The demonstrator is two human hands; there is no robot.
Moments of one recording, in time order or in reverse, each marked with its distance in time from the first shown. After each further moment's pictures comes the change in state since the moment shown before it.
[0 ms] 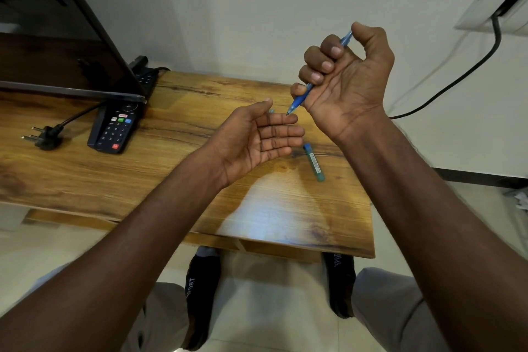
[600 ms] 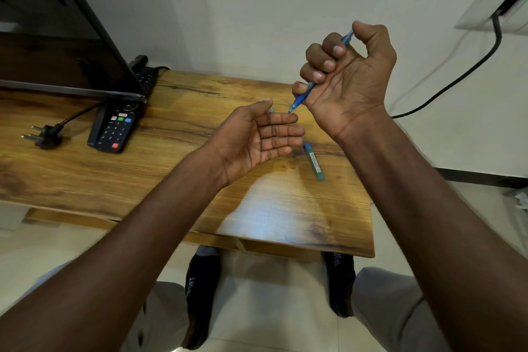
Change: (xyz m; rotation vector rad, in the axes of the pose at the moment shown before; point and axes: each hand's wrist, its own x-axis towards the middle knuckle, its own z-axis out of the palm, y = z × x) left_hand 0.000 0.000 -0.001 -0.005 -0.003 0.002; right_hand -0.001 0.000 0.001 -0.020 0.004 -0.012
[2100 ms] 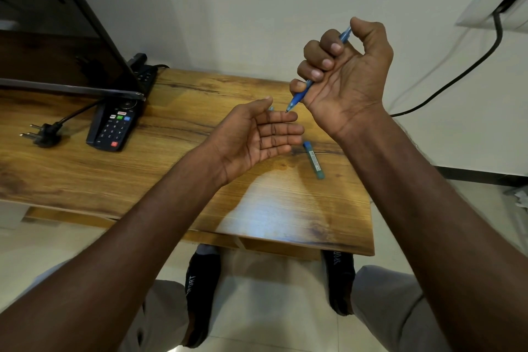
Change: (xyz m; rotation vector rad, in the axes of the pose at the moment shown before) left_hand -0.001 0.000 0.001 0.006 0.008 0.000; right_hand -0.001 0.002 0.002 0.008 -0.009 -0.001
